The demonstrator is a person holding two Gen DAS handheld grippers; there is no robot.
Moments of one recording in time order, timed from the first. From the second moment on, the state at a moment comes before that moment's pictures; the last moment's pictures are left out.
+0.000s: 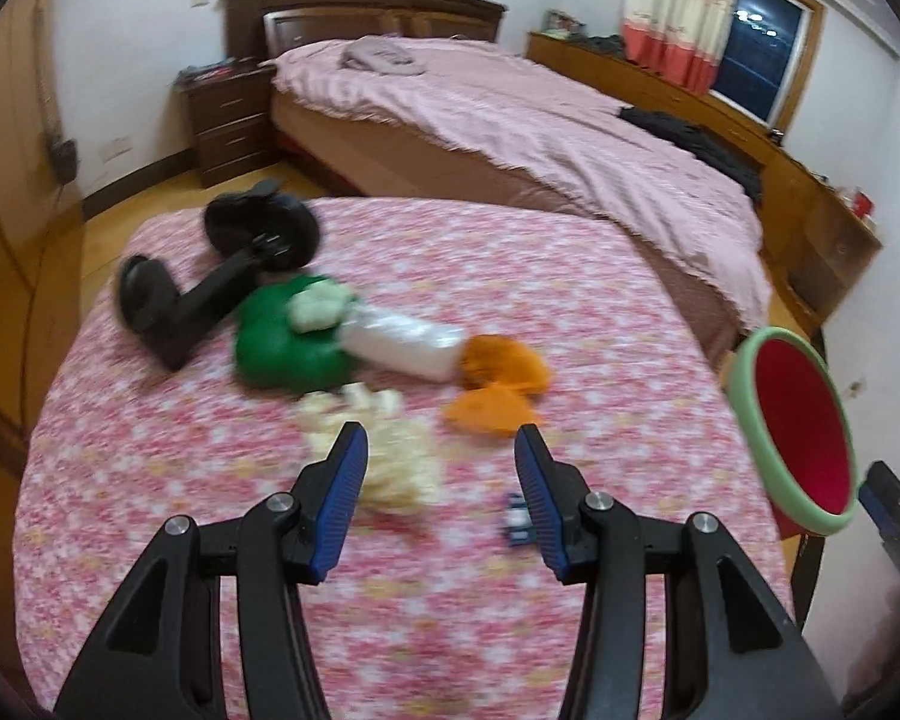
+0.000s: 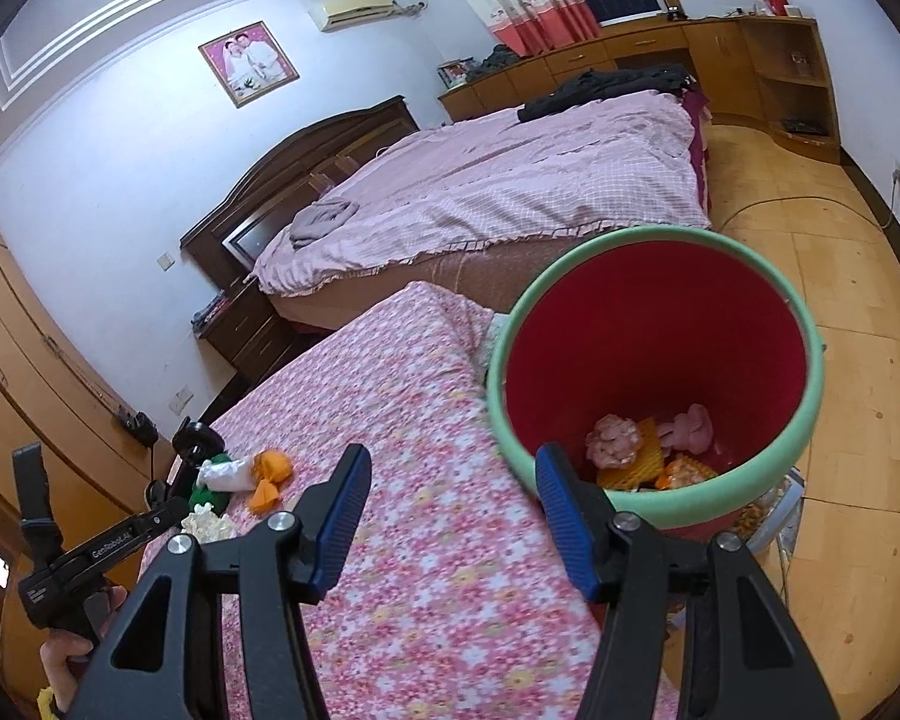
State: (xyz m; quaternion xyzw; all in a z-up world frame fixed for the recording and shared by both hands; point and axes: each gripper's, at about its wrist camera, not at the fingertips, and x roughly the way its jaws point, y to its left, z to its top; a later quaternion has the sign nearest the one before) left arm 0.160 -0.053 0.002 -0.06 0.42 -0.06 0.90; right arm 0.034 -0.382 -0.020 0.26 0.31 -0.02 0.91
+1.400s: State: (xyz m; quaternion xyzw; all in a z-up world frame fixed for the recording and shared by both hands) left arm 0.154 0.020 -0.029 -0.14 0.41 -0.05 0.90; right arm 0.116 -0.247 -0.049 0.17 0.41 0.08 0.89
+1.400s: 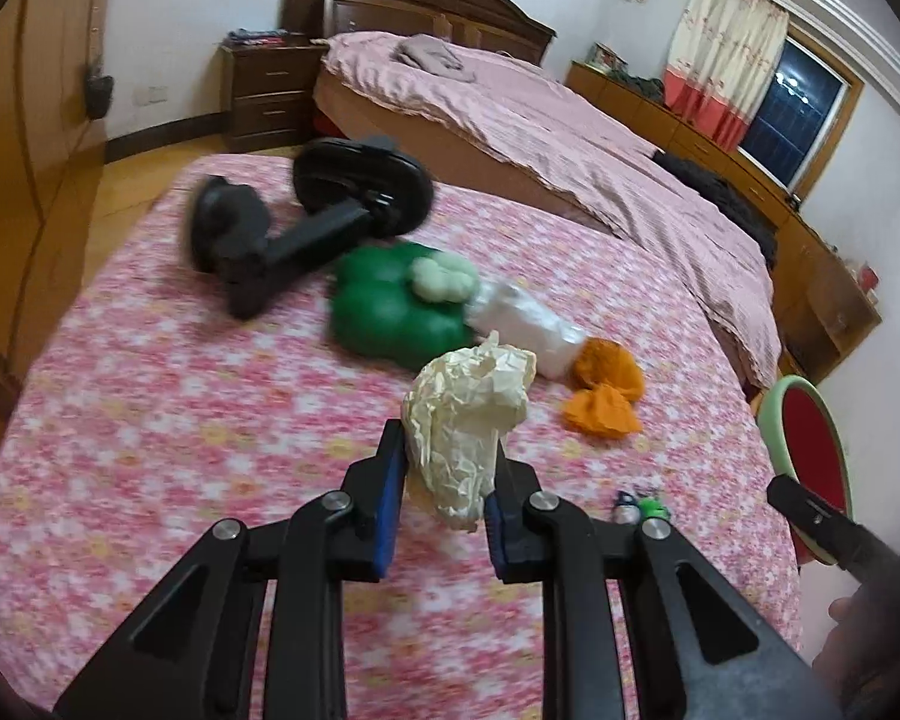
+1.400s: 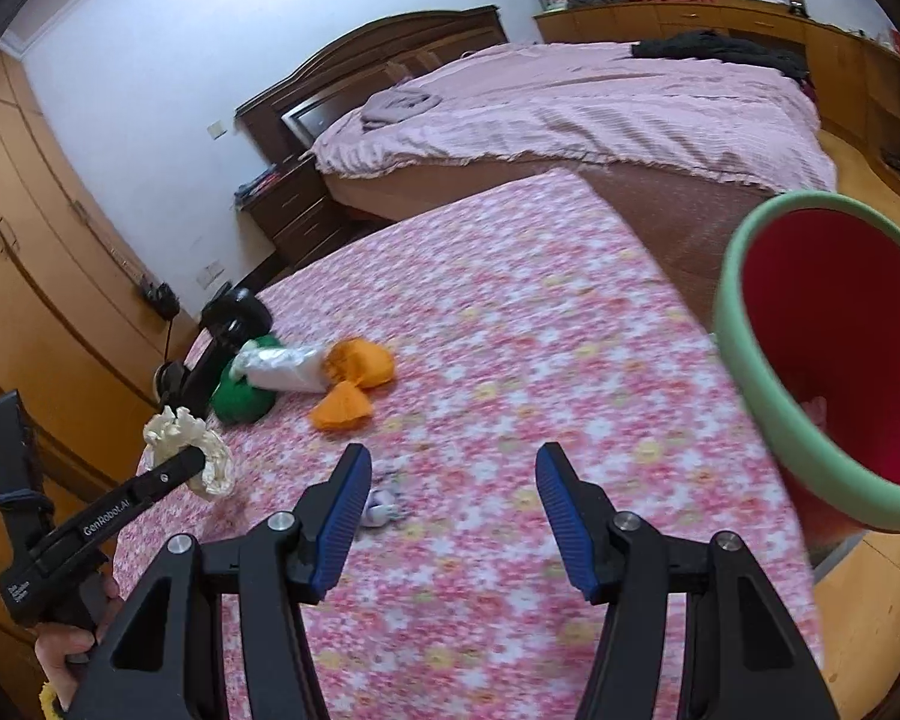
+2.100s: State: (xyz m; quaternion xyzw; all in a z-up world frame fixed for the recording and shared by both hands) left arm 0.135 0.075 -0.026 -0.13 0.39 -0.01 0.91; right arm 0.136 -0.163 -0.088 0.09 0.44 0.08 0.89
